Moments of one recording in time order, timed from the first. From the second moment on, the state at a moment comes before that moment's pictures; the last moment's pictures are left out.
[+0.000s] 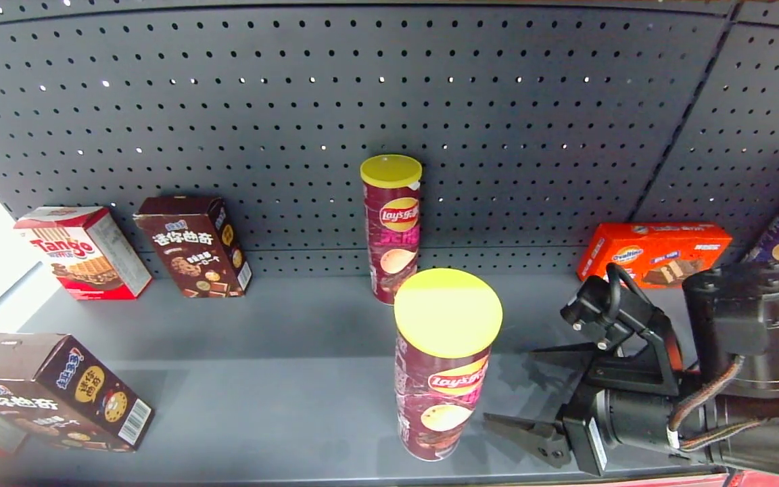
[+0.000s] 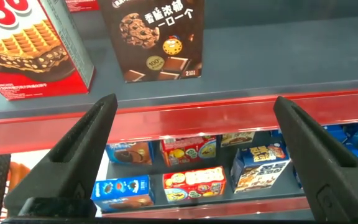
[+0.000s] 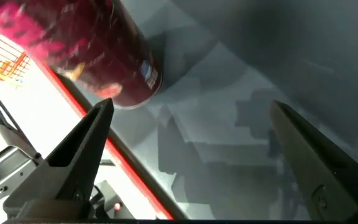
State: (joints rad) left arm 0.00 0.00 0.00 0.01 -0.04 0.04; right arm 0.74 1.47 -0.67 -0.33 0.08 -0.07
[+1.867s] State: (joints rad) left arm 0.00 0.00 0.00 0.01 -0.04 0.04; right arm 0.77 1.57 -0.75 -0.34 0.08 -0.07
